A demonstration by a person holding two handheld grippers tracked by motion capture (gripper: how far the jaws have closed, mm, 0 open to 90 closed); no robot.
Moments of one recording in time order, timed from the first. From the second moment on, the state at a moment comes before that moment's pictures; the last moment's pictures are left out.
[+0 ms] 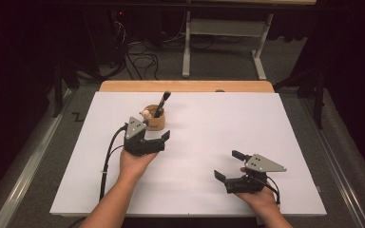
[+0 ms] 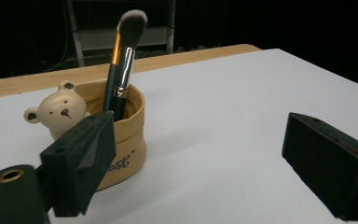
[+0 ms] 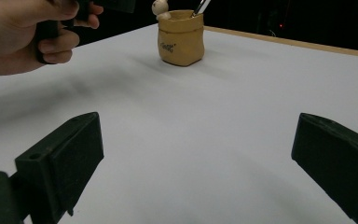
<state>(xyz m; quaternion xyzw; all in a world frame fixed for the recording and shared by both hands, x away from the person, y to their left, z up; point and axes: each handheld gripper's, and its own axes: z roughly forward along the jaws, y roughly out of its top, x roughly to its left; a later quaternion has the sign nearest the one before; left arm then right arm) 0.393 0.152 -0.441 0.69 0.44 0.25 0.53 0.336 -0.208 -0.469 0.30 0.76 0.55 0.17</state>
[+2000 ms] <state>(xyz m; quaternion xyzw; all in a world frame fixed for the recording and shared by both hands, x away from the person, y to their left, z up) 0.289 0.232 -0.473 0.70 0.42 0.24 0.52 0.334 -0.239 -0.445 0.33 0.73 0.55 0.22</state>
